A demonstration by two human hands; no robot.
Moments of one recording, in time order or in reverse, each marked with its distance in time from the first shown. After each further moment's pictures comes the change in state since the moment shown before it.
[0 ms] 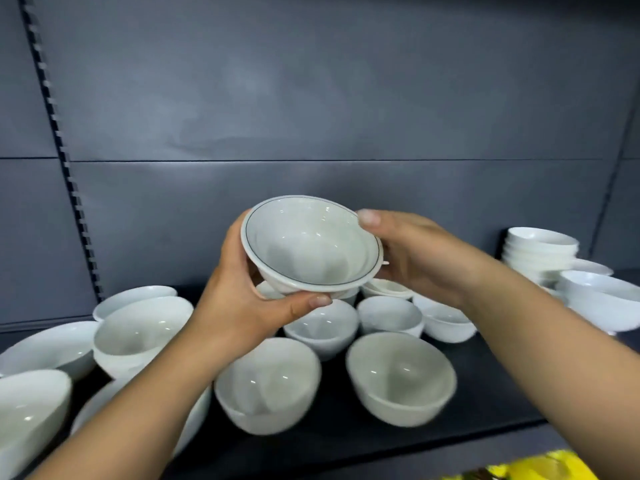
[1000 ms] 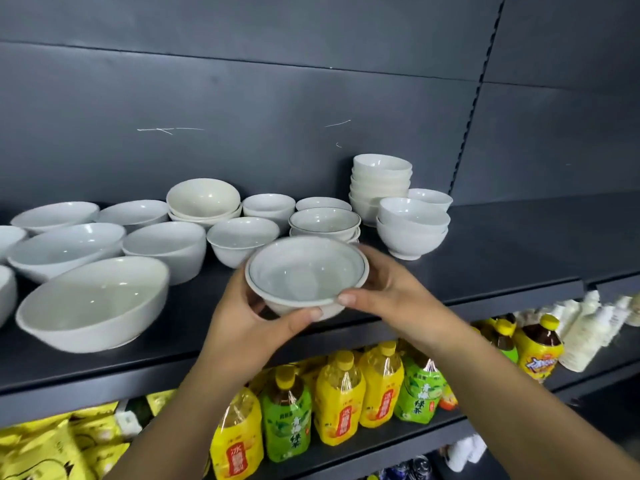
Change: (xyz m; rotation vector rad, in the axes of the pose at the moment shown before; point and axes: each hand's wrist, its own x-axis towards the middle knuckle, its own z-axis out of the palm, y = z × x) left_hand -0.067 -0.010 0.340 -0.257 0.024 -0.362; right_hand -0.194 0.147 -0.234 0.080 0.178 0.026
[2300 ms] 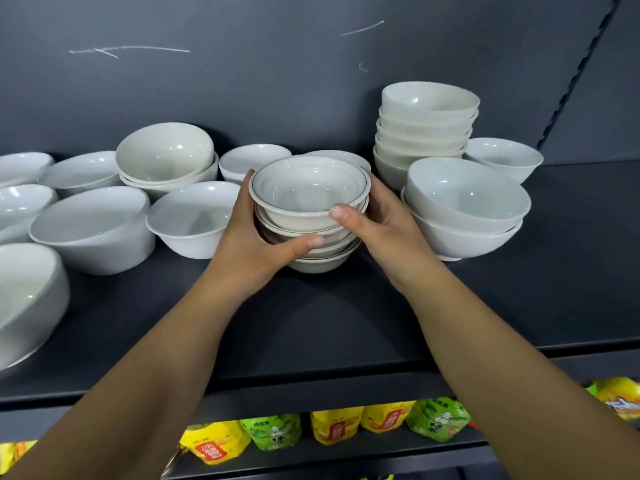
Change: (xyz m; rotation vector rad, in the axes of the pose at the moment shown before) left_hand 0.129 -0.068 0.044 0.312 -0.001 0.000; right_hand 0.130 0.080 -0.084 0.109 -0.002 -0.092
